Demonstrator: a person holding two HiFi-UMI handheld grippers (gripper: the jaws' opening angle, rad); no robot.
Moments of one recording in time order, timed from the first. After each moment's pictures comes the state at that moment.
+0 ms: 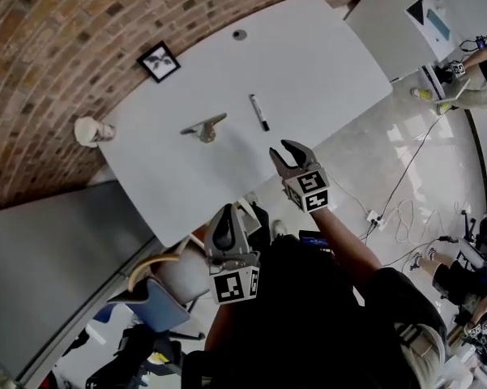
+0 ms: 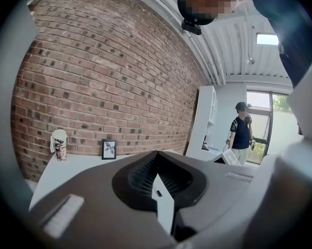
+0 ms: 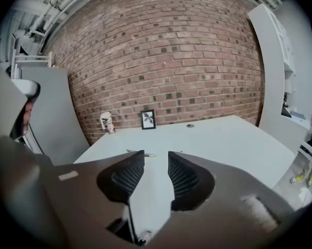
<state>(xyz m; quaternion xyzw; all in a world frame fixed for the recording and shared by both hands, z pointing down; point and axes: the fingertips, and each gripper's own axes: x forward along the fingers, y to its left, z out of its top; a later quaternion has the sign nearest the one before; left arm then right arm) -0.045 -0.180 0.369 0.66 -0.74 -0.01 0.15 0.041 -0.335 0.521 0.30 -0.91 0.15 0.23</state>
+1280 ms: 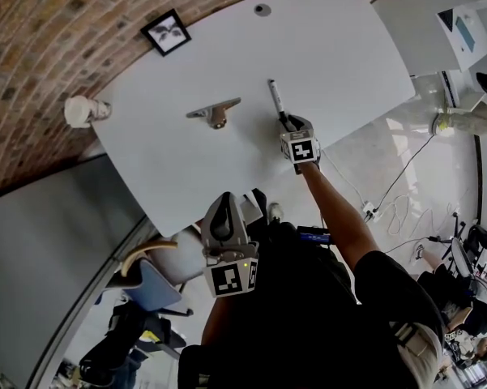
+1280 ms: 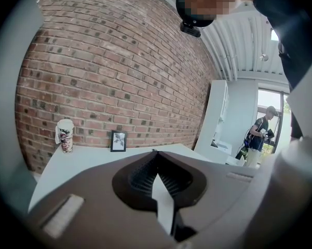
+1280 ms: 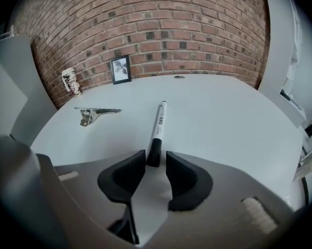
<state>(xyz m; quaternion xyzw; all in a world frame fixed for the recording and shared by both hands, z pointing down) -0.095 -0.206 0.410 0.62 -0.76 0.00 0.19 0.026 -0.413 0.717 0.33 -0.82 0.20 0.41</state>
